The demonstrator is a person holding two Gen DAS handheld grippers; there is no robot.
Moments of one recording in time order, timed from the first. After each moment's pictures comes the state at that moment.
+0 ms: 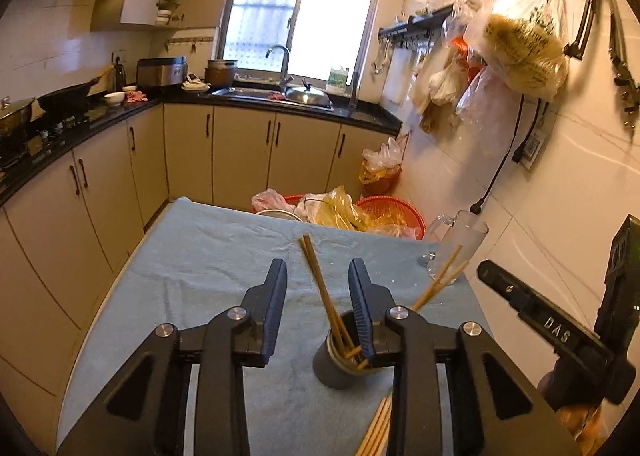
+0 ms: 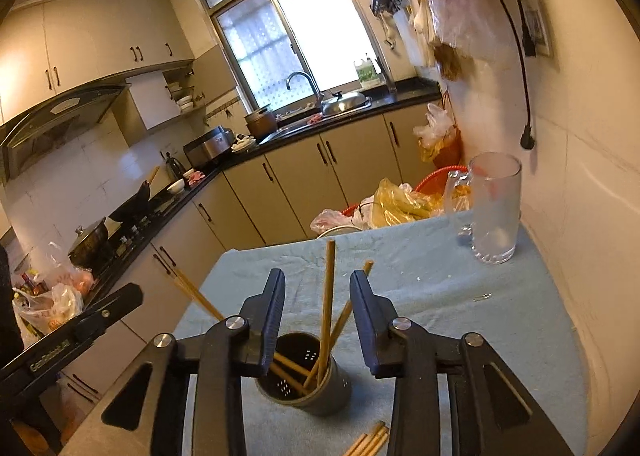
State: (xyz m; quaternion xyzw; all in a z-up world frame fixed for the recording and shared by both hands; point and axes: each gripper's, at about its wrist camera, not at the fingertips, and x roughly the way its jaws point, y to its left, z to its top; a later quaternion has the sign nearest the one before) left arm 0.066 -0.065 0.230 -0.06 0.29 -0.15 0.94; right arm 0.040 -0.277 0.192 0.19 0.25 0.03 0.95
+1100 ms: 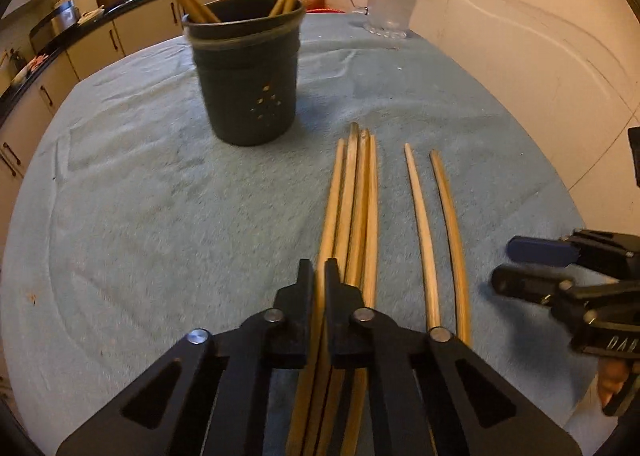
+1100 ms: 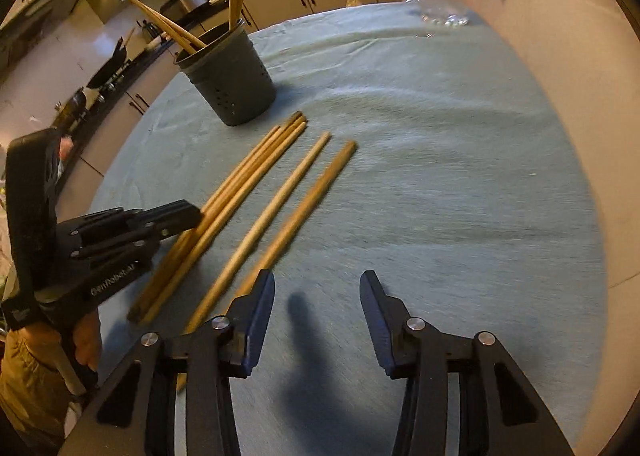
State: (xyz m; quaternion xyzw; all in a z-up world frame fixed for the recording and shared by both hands) left arm 0.001 -0.146 0.026 0.12 0.48 -0.26 0.83; right arm -0.078 -0.289 0.016 0.17 0.50 0.07 0.85
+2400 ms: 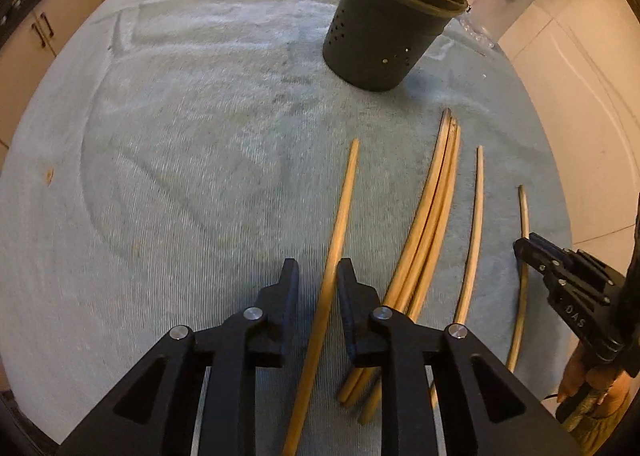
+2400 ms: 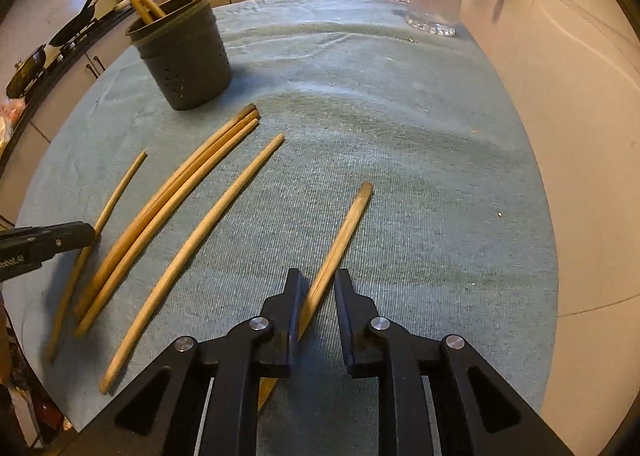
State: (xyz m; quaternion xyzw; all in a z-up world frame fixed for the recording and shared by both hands) left arm 0.024 -0.083 0.027 0.00 0.60 -0.16 0.78; right arm -0.048 -0.295 0.015 0.06 0.55 -0.01 0.84
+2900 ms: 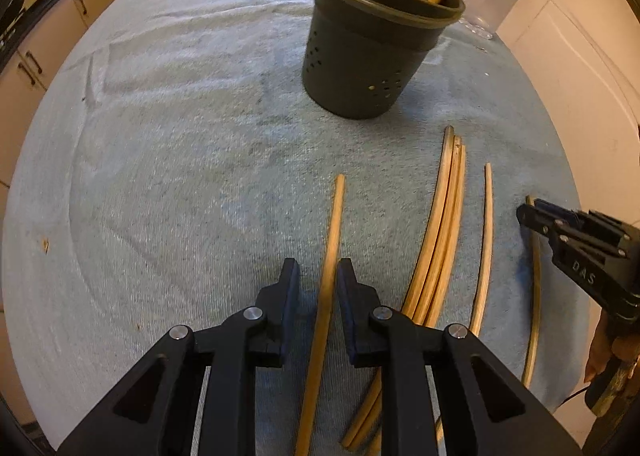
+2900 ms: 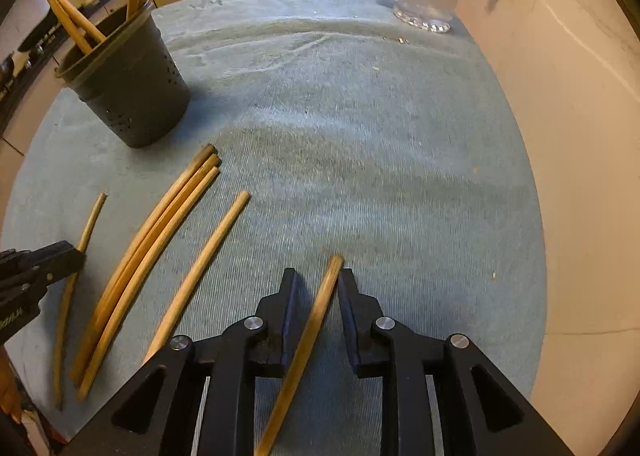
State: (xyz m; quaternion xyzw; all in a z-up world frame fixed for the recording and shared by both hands) left arm 0.049 -0.103 0.028 0.05 0.59 -0.17 0.79; right arm 0.012 -0.297 0.014 0.04 0.58 -0.05 0.81
